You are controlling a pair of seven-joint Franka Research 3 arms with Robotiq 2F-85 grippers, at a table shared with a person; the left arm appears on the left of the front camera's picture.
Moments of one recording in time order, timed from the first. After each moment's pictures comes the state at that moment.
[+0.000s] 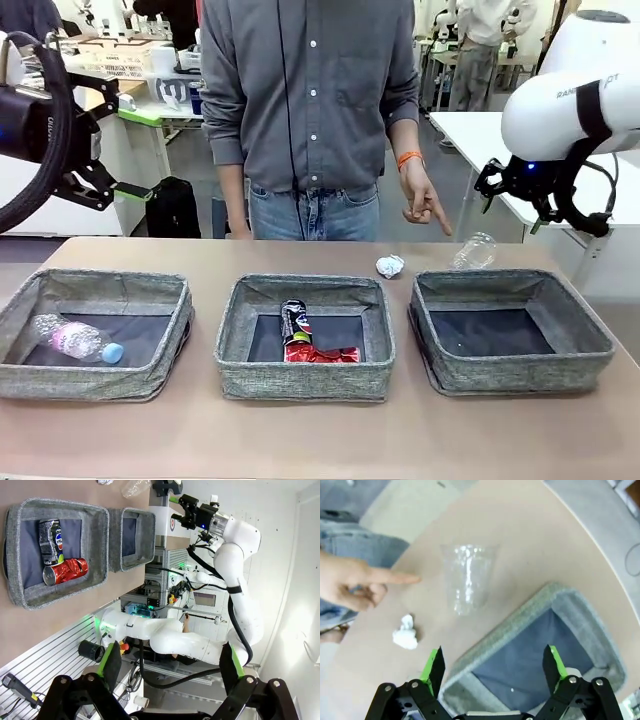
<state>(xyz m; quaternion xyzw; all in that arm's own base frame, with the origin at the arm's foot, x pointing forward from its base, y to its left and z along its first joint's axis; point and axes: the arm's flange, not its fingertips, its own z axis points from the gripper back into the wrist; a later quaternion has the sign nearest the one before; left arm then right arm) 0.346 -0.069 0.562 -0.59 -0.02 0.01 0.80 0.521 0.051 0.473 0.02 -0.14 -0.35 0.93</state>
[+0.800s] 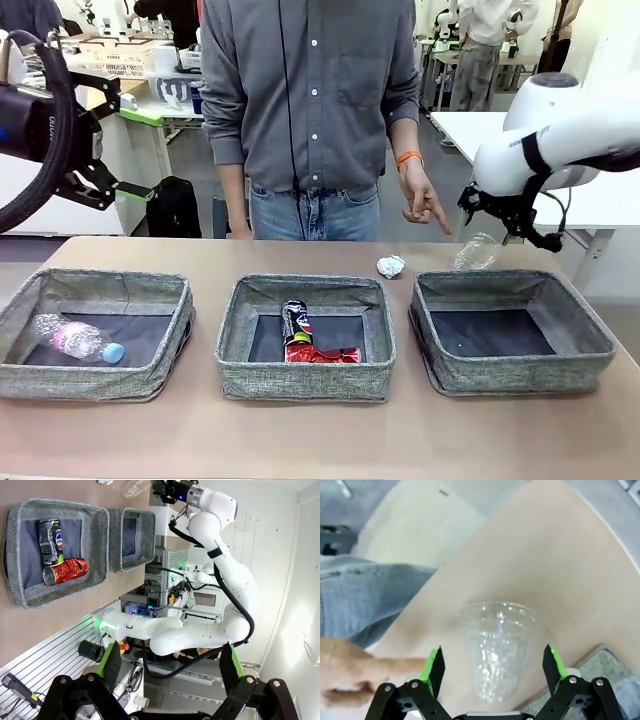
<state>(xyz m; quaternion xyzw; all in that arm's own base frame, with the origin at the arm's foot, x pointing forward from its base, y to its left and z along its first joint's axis) 0.346 -0.069 0.562 -0.59 -0.02 0.01 0.80 0.620 0.038 0.381 0.03 -0.14 -0.38 0.91</state>
